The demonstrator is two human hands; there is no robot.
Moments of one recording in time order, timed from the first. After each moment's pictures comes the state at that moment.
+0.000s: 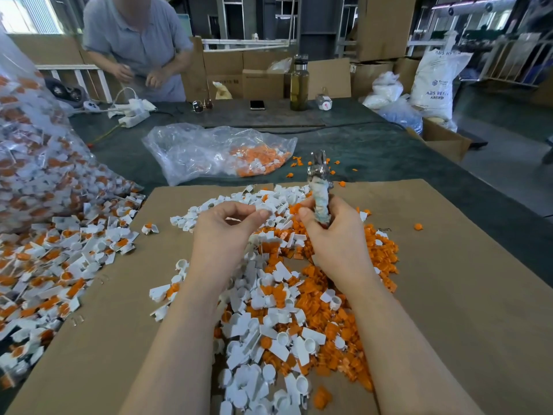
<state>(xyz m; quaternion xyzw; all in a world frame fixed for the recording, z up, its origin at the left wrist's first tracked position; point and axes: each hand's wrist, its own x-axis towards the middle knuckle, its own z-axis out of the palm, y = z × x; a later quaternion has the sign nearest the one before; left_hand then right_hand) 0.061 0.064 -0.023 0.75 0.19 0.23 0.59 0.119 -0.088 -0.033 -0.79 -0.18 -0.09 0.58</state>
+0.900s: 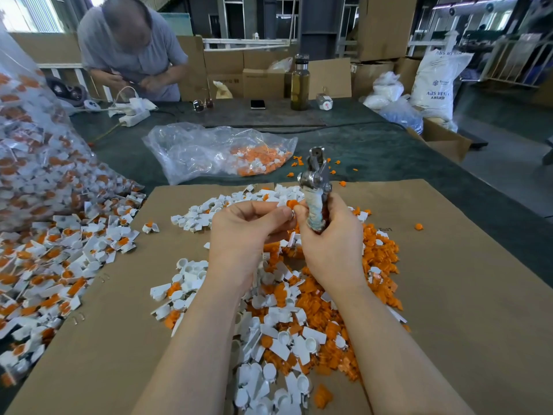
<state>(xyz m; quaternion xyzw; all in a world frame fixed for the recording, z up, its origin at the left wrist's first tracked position) 0.060 0.037 -0.015 0.61 0.10 0.21 0.76 0.106 -0.078 -0.034 -0.77 -0.22 -0.25 0.54</state>
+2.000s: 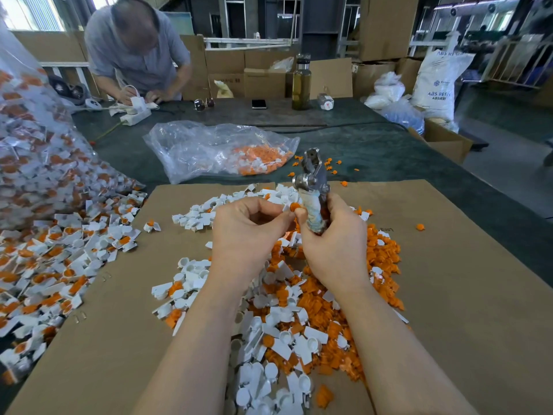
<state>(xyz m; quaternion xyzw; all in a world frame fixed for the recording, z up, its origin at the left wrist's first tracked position) 0.064 0.038 -0.017 0.72 0.12 0.26 0.63 0.106 -0.081 -0.034 -0.81 -0.21 -0.26 0.49</state>
